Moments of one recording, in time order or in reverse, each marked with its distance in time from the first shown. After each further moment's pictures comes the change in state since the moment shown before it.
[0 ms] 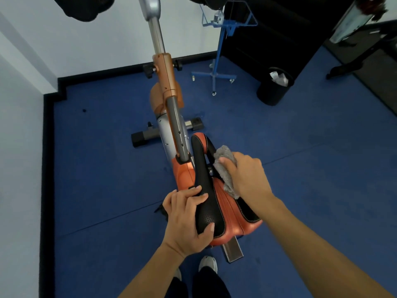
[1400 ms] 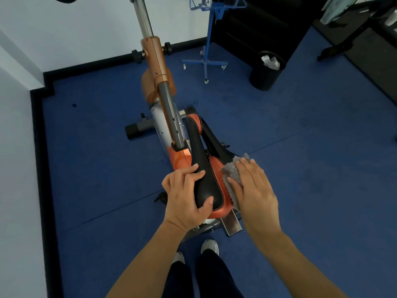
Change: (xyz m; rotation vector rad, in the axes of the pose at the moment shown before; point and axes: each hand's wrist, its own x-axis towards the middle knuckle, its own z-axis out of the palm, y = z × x) left_hand 0.002 0.005 -0.002 0.029 -0.023 -0.028; right_hand -0.094 0.034 0.030 -0.218 0.425 -0.176
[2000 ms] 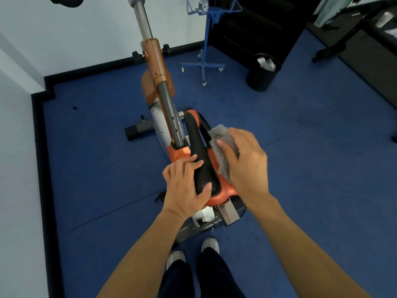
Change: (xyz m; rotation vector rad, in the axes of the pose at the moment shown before) left_hand 0.000 0.002 -0.005 0.092 -0.037 0.020; right_hand 0.039 -0.025 -0.018 0.406 0.098 0.076
